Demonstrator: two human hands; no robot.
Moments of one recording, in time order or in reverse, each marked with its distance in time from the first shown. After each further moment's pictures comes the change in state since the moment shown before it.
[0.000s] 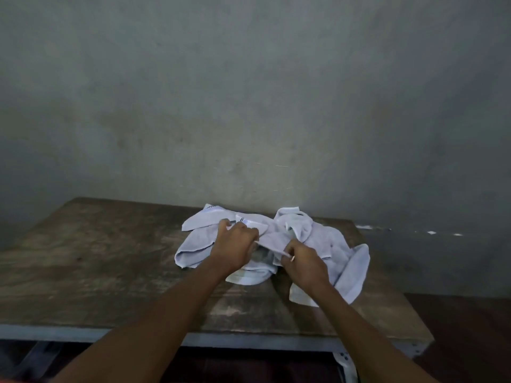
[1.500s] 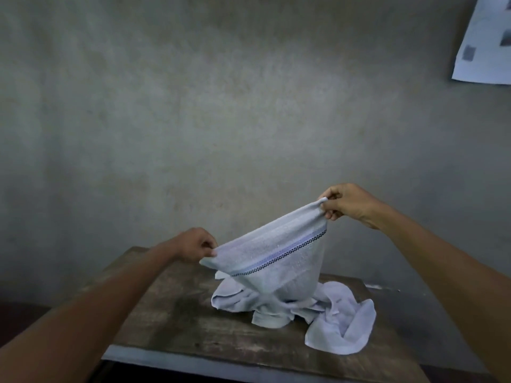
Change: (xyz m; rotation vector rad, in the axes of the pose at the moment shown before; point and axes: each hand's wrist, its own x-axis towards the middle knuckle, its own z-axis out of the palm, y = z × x) left_hand -0.084 -0.109 -0.220 -0.244 -0.185 -0.034; right_hand -0.013 -0.157 -0.268 0.401 -0.104 -0.261
